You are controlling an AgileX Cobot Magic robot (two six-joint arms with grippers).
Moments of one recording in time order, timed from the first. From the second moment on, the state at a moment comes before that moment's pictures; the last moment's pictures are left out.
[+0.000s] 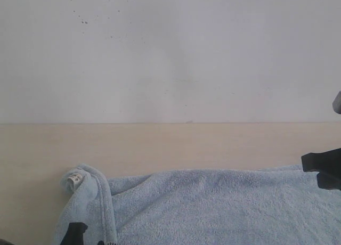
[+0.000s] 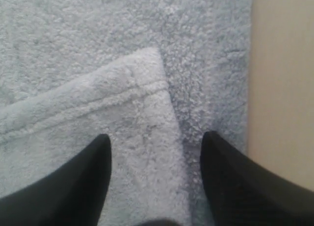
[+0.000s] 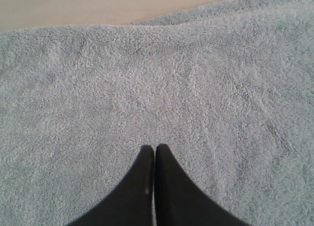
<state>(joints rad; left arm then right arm) -0.84 1.63 -0.51 0.98 0.20 -0.13 0.07 1.25 -0.73 0.43 0.50 -0.27</state>
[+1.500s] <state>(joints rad) -0.84 1.36 -0.56 0.42 0.54 -0.05 0.07 1.25 -0.73 0.52 0.46 -0.30</state>
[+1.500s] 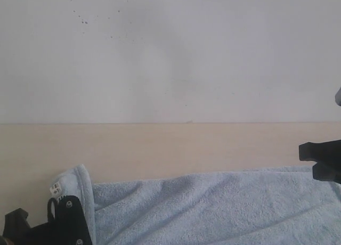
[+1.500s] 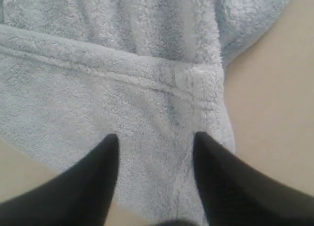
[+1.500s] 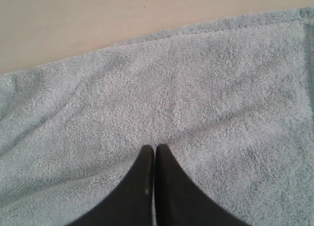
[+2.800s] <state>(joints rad) -0.84 1.47 -0.56 0.33 0.36 0.01 0.07 1.25 -0.73 0.57 0.50 -0.34</state>
